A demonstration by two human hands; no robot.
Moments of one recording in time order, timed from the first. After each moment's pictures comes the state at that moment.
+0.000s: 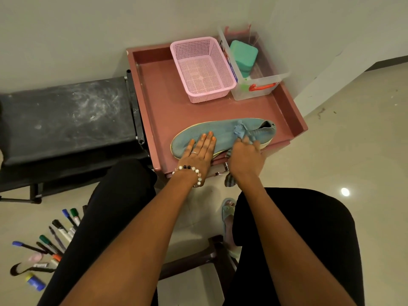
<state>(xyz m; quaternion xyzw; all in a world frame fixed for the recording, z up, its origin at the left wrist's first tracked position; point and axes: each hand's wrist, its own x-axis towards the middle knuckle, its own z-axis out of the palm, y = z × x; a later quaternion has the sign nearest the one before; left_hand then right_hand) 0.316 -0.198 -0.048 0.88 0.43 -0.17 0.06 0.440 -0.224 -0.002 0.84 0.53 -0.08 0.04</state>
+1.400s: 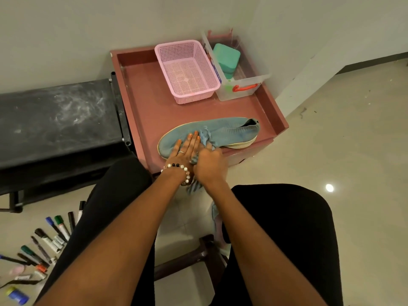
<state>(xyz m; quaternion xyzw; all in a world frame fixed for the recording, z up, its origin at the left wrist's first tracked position) 0.316 -0.194 -0.047 0.87 0.44 -0.20 0.07 0.402 -0.232 -0.010 0.79 0.58 -0.17 -0.03</state>
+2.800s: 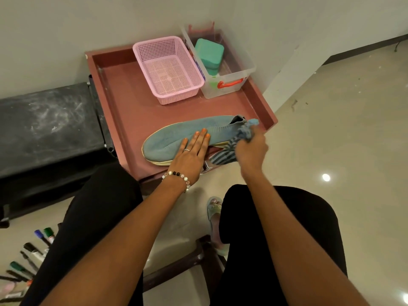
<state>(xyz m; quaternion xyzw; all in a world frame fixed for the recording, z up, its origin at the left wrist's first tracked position) 0.358 -0.202 -0.050 0.91 0.40 -0.01 0.13 0.499 -0.238 0.024 0.86 0.25 -0.21 -0.38</state>
